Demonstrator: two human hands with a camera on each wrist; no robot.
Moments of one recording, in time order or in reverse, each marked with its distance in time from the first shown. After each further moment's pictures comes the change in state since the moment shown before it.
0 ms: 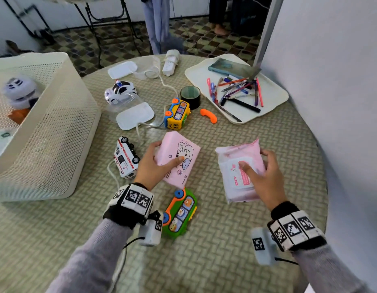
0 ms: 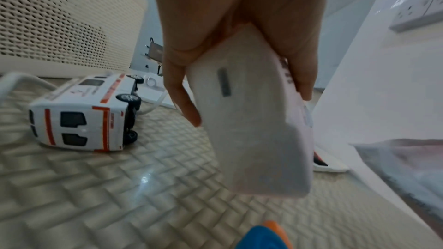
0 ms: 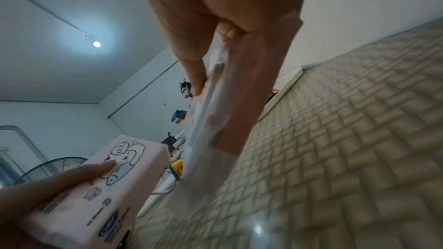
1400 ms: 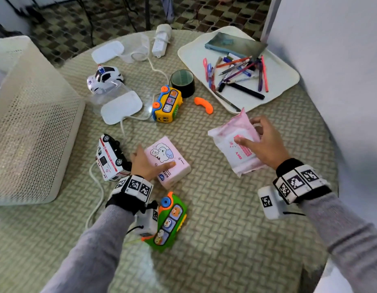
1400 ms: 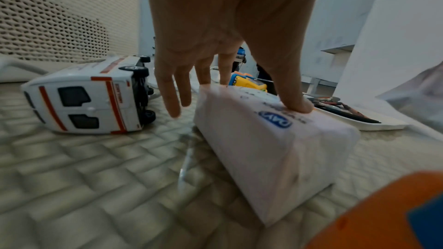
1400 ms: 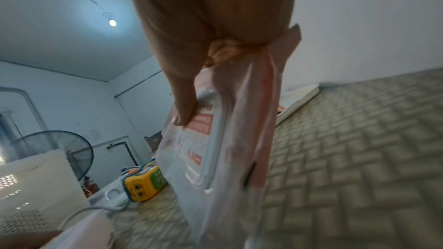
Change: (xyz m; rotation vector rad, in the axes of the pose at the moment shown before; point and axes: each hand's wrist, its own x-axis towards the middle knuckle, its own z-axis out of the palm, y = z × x) left_hand 0.079 -0.055 0.032 0.416 0.016 -0.285; right_hand 0.122 0.016 -0.001 -0.193 -0.276 -0.080
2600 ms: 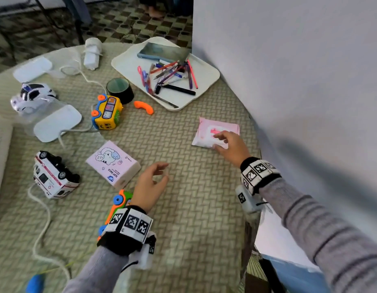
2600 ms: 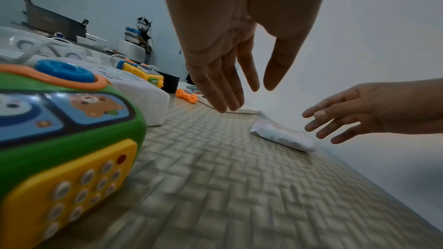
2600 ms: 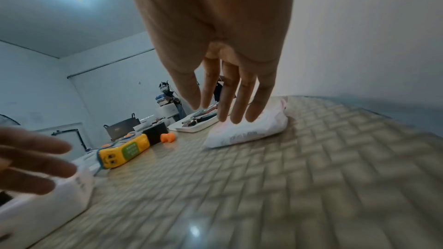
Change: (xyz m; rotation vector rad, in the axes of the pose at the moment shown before) left_hand -0.141 0.051 0.076 -0.302 -0.256 0.541; right_hand -0.074 0.061 -0.053 -0.255 0.117 0.081
